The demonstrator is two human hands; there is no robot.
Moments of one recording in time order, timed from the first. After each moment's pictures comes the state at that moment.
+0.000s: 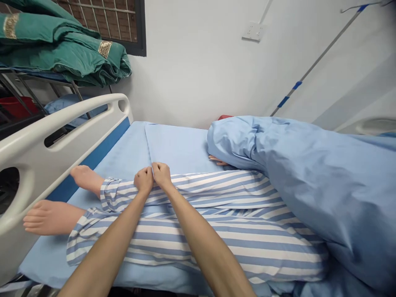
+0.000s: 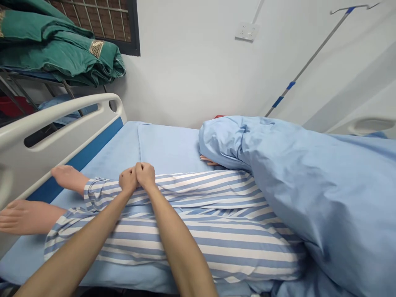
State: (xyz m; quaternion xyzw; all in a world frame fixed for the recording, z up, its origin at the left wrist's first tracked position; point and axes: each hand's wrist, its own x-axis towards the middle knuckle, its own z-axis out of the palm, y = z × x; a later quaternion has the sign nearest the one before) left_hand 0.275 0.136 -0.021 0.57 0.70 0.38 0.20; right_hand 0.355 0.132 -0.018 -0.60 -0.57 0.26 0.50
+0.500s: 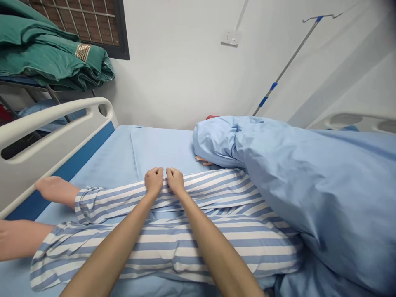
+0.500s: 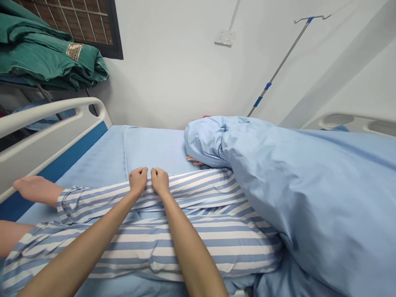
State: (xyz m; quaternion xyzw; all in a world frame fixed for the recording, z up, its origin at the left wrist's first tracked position) left_hand 0.379 0.121 -0.021 0.63 0.61 0.41 0.26; right_hand 0.460 0.099 -0.016 -0.67 -0.55 0.16 0.47
